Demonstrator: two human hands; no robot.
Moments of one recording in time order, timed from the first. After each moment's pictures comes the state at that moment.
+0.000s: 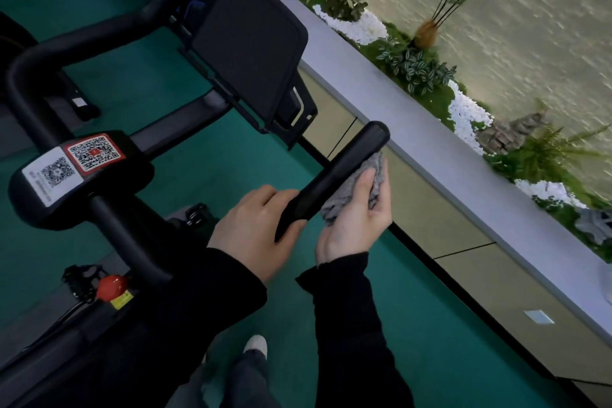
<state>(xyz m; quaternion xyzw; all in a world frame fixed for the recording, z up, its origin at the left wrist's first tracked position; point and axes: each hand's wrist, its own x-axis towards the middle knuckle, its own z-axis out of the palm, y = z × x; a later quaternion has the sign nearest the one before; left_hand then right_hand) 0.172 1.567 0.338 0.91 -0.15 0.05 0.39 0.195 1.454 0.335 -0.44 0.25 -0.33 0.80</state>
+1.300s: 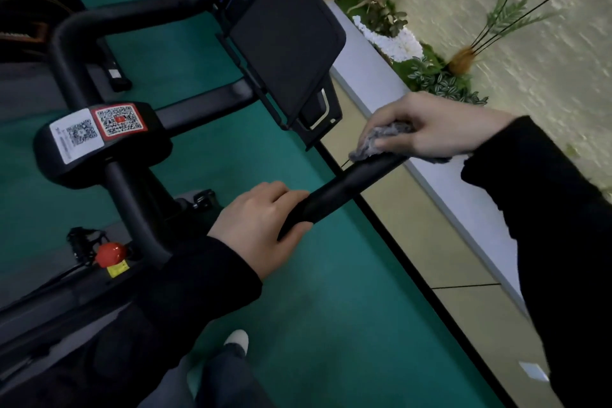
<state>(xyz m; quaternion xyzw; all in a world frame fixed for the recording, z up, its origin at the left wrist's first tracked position) 0.170 1.567 0.342 0.91 -0.16 0.07 0.37 0.303 1.373 0.488 -0.92 -0.28 0.27 0.09</state>
